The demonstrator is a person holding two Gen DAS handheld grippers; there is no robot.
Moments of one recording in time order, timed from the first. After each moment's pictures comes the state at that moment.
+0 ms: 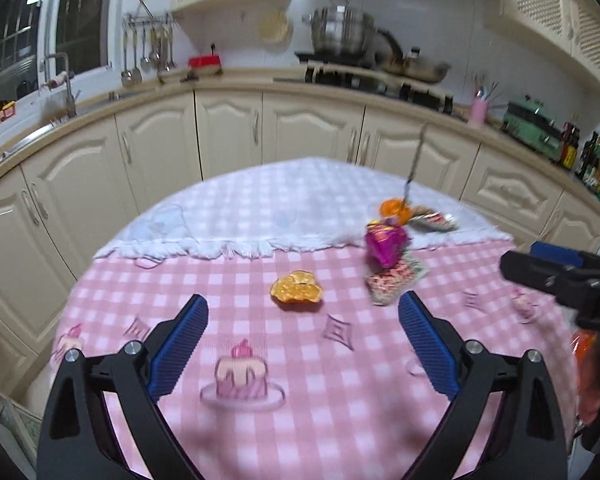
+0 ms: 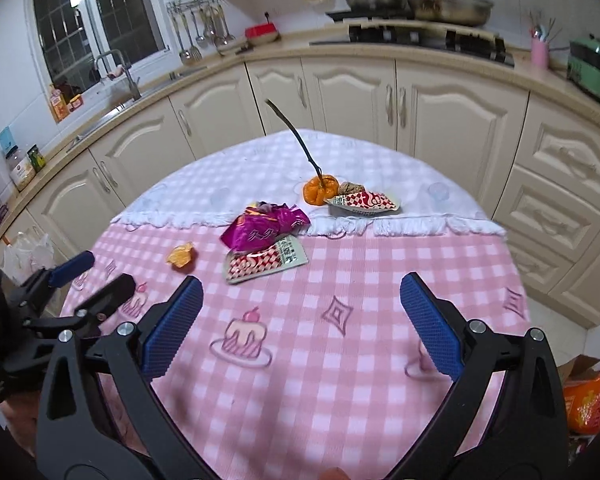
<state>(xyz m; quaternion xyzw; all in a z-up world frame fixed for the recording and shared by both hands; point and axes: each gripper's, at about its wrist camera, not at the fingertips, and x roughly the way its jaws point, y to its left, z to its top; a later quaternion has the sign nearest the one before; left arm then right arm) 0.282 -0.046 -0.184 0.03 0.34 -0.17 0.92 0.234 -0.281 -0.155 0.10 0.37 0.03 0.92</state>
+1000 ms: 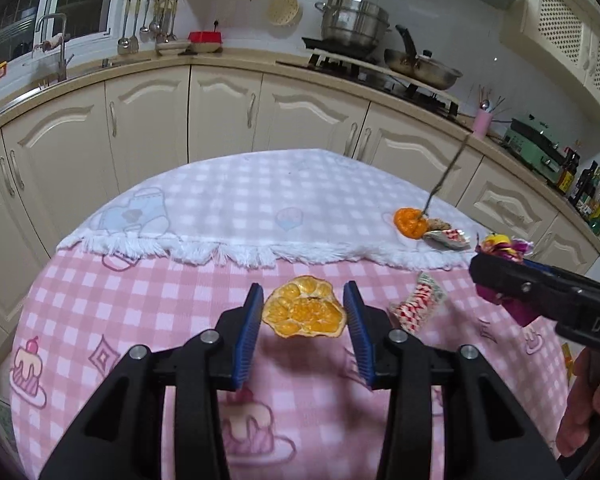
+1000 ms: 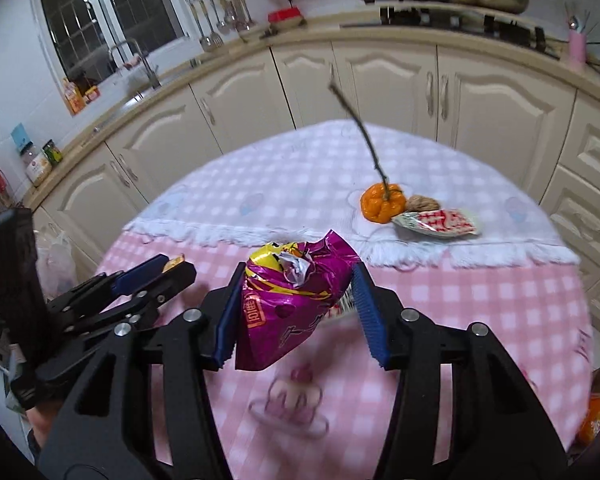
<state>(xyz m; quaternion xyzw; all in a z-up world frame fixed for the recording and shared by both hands) 0.315 -0.034 -0.197 -0.03 0.36 -0.20 0.91 0.258 -0.252 -0.153 0.11 0.37 0.08 0.92</state>
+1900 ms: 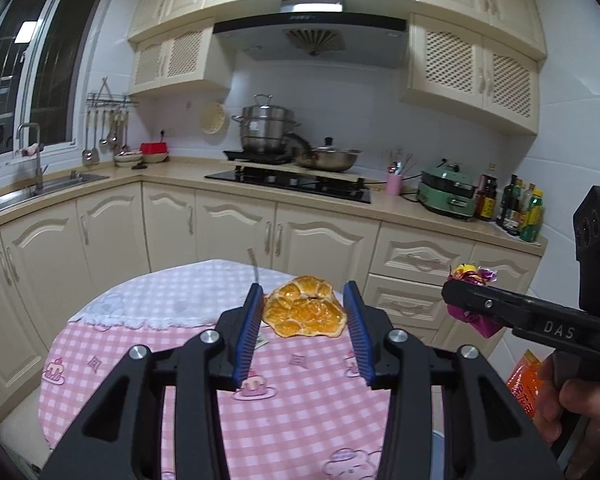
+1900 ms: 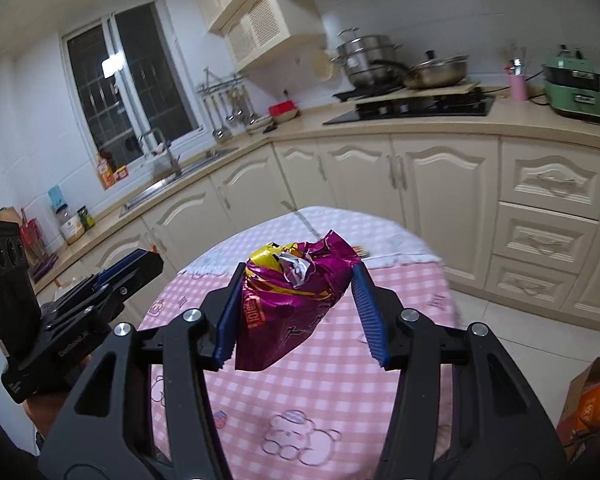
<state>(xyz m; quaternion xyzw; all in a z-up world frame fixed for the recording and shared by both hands) 0.114 -0.117 -0.059 0.00 0.18 -0.28 0.94 0.060 -0.360 -0.059 0.16 0.22 0.06 0.96</state>
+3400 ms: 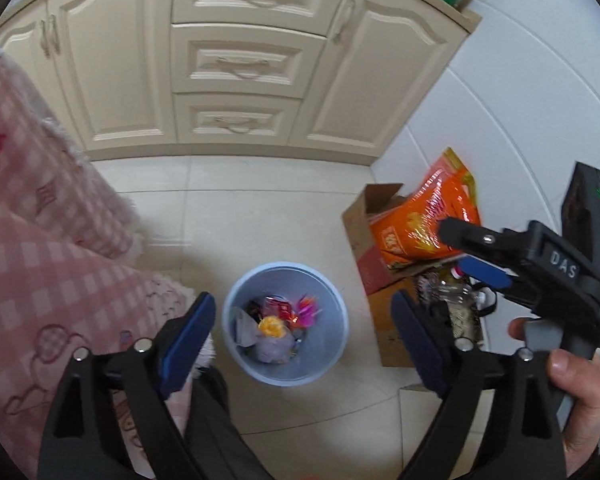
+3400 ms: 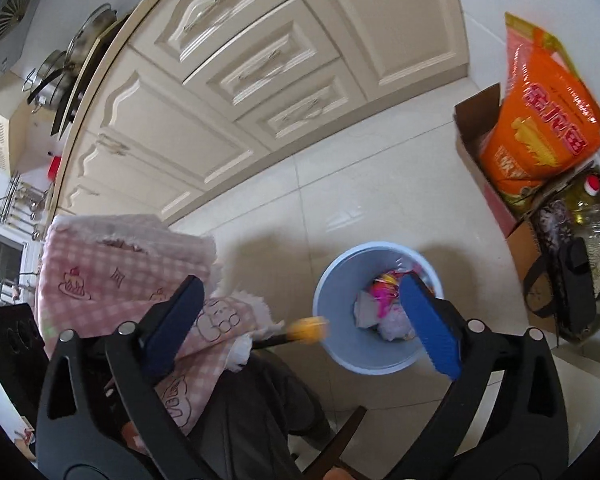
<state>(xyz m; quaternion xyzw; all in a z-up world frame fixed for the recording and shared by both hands) 0.082 -0.476 -0.352 0.13 0.50 -0.45 0.73 -0.080 -0.663 -0.343 0.45 0.36 -0.24 0.78</state>
